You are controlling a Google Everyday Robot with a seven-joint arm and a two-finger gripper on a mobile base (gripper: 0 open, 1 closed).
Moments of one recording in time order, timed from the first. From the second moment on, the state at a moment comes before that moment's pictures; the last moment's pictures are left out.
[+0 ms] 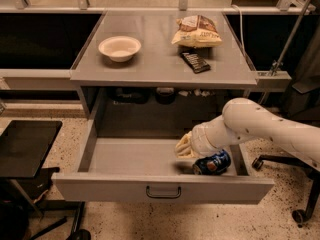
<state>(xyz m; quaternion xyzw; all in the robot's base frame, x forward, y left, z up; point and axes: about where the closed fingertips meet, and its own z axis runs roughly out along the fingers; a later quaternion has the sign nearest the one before) 0.554 -0.084 0.643 -0.76 0.56 0.08 0.31</state>
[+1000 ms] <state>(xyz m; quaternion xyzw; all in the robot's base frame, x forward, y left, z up) 0.554 -0.084 0.642 -0.76 0.56 0.08 0.31</state>
